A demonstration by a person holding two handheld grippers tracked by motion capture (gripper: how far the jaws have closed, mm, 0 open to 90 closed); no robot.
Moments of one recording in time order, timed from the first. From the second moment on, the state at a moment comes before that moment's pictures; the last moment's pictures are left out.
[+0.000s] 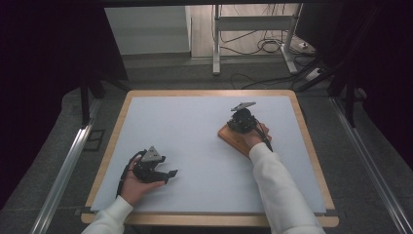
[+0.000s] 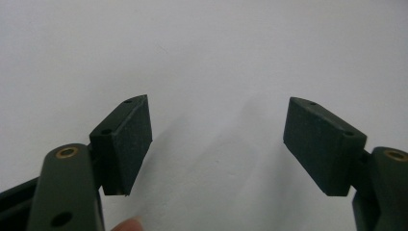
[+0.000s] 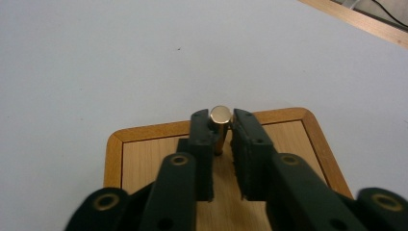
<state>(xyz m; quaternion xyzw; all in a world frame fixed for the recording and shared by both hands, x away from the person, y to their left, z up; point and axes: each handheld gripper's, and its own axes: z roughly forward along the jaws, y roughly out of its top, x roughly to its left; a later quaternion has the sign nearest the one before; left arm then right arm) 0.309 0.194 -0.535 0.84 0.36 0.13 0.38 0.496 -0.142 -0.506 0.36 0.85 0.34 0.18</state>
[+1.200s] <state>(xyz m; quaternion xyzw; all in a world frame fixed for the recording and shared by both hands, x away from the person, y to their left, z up) 0.308 0.191 -0.535 0.84 0.35 0.13 0.38 0.439 -0.122 -0.477 0.31 0.87 0.35 0.15</state>
